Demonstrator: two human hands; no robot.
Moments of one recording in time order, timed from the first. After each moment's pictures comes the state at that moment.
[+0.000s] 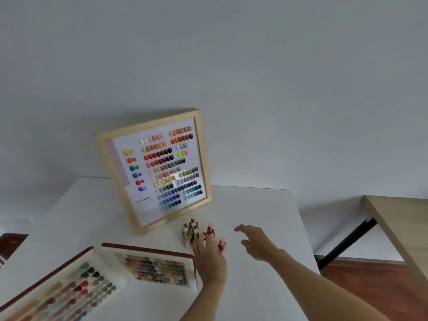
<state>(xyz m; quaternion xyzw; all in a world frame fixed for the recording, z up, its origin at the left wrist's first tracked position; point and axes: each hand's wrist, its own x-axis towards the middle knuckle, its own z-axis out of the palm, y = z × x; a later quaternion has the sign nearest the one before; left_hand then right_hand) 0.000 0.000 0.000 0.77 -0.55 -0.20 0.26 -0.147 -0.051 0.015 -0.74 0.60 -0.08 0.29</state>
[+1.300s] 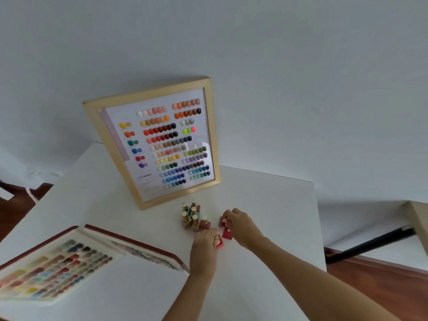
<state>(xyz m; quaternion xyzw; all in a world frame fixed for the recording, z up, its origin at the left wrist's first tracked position) 0.001 -0.014 -0.021 0.75 -0.57 -0.21 0.26 -0.116 -0.108 -0.026 -0.82 0.51 -0.07 0.24</state>
